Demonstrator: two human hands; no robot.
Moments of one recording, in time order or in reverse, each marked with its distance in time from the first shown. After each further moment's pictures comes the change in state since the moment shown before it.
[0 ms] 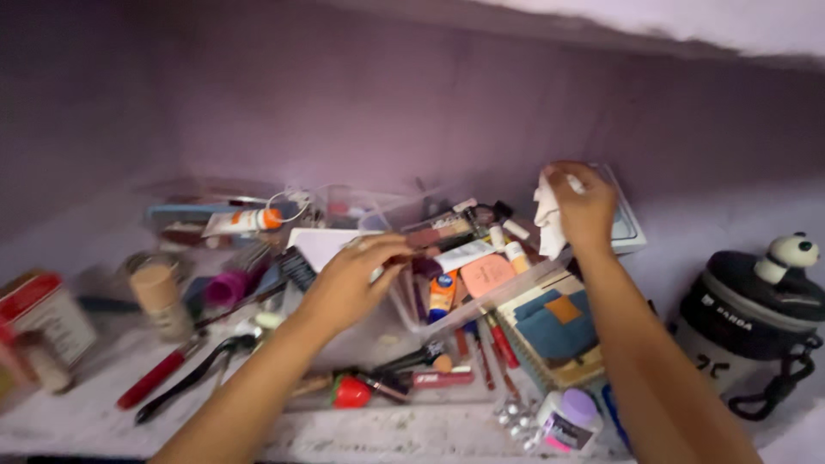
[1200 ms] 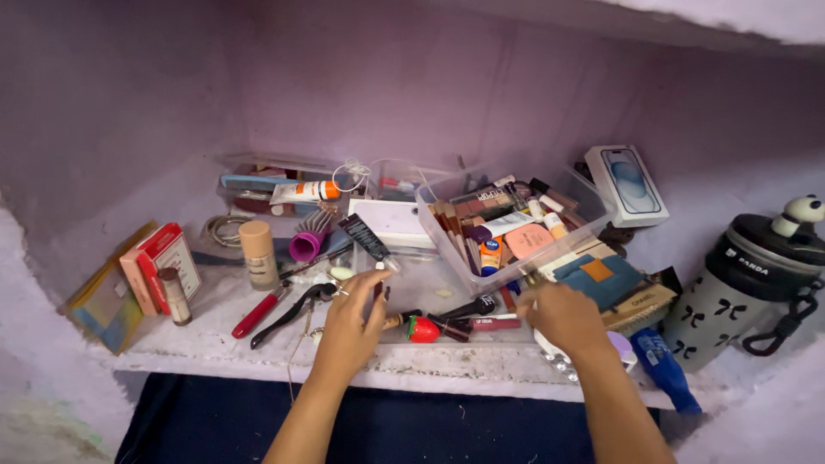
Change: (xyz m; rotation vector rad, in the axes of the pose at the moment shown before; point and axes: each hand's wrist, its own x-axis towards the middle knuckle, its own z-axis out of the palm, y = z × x) left_hand -0.154 0.016 -0.036 -0.106 0.347 -0.230; right_hand -0.217 -0.085 0.034 -1.115 -0.584 0.178
